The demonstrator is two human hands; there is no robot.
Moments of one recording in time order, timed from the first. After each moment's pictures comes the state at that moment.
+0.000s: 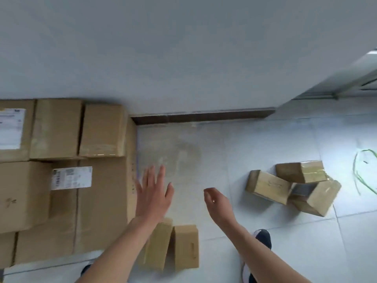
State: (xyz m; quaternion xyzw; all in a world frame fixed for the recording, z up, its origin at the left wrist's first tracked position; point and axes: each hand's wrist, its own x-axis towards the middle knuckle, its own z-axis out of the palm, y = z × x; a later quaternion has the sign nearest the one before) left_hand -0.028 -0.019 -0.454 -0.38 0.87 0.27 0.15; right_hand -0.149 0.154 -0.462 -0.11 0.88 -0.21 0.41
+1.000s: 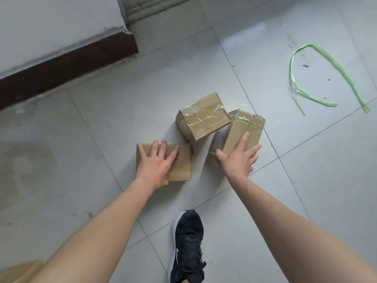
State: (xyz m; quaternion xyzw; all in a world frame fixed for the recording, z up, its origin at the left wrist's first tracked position) left_hand -0.375 0.353 -0.699 0.05 0.94 -0.04 0.33; right_hand -0.470 0.566 -0.673 0.23 0.93 -0.12 0.24
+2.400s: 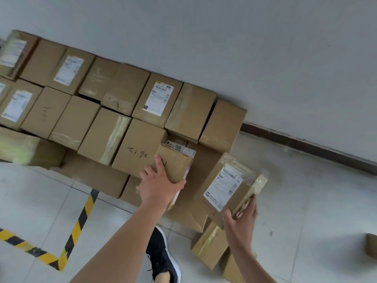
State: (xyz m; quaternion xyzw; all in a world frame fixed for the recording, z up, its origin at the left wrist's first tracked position) left_hand 0.189 -0.175 -0.427 -0.66 0.69 0.17 0.23; right_hand 0.035 0.013 -0.449 -0.11 0.84 -0.37 0.38
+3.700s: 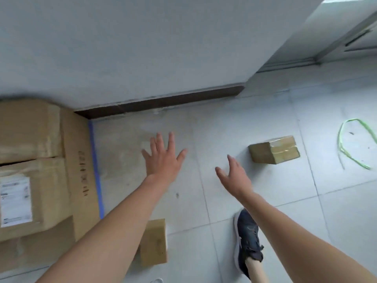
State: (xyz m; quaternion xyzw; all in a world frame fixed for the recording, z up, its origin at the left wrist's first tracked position) left_hand -0.232 0.077 -0.492 -0.34 0.89 0.18 0.24; right_hand -0.329 0.287 -0.501 -0.12 0.91 -0.14 0.37
